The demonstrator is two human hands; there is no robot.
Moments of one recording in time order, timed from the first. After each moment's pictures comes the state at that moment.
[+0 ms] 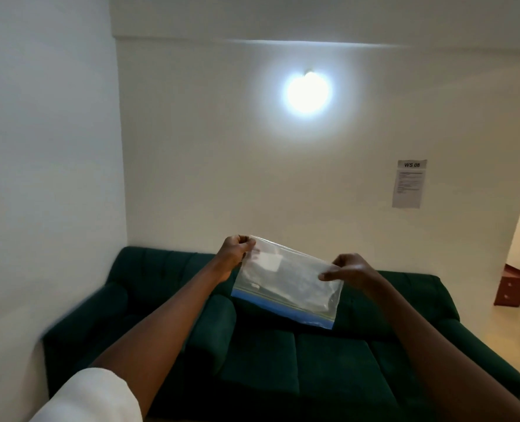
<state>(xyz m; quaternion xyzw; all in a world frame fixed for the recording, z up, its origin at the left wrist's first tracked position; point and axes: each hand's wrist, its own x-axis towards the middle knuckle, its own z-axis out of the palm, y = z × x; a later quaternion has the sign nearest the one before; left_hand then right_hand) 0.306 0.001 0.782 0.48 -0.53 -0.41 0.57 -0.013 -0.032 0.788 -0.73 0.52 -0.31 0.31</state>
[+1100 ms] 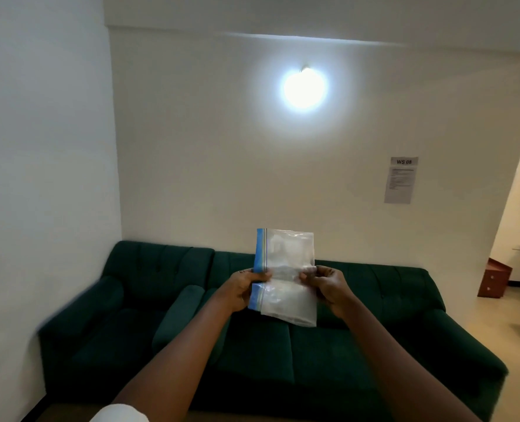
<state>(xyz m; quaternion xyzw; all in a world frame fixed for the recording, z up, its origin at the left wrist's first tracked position) 0.283 0.047 0.722 0.42 -0.41 -0.61 0.53 0.042 0.016 0.732 -0.55 0.40 -0.49 0.55</state>
